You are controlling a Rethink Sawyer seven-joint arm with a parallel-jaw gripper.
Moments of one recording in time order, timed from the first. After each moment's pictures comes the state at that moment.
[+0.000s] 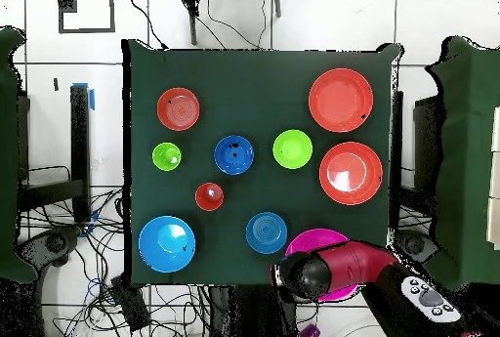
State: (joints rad) arm -0.85 -0.58 0.36 2.12 -0.85 0.56 1.82
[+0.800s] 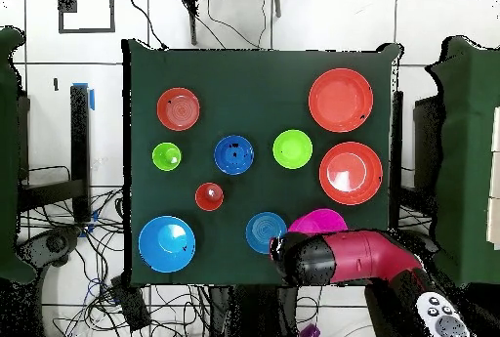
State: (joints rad) arm -0.79 -0.88 0.40 2.14 -0.61 0.60 1.82
